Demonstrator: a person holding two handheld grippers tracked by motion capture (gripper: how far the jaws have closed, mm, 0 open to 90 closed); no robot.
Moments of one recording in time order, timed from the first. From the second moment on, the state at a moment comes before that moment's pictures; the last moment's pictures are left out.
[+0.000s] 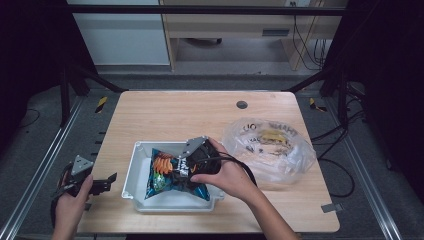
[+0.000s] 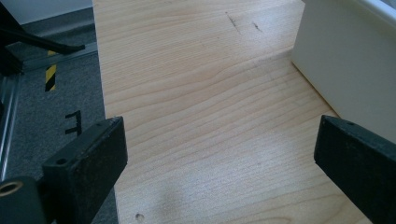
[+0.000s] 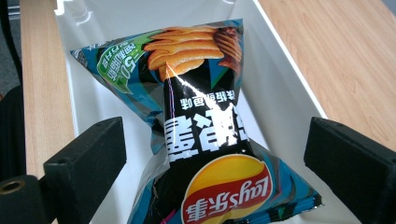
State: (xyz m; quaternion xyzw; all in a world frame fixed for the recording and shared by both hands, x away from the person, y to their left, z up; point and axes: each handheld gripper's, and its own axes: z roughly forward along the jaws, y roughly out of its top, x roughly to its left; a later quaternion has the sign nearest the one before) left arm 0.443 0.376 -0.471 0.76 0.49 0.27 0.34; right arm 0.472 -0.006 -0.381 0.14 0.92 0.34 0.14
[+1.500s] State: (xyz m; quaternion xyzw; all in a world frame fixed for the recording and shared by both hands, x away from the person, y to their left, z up) left arm 0.443 0.376 -0.472 0.76 0.49 0.27 0.33; right arm 0.460 -0.051 -0.348 0.21 0.88 0.38 0.20
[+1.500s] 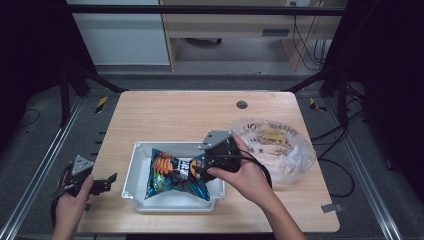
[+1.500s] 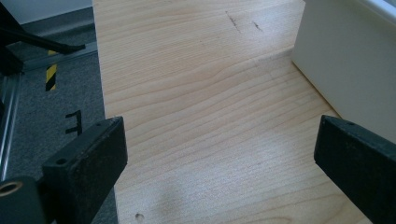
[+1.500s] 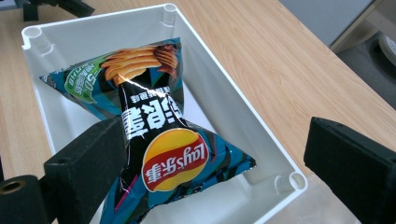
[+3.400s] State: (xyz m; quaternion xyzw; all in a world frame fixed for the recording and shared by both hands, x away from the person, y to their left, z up) left arm 0.443 0.377 -0.472 0.75 0.50 0.27 0.33; right arm 0.434 -0.182 -0.402 0.41 0.78 0.38 0.29
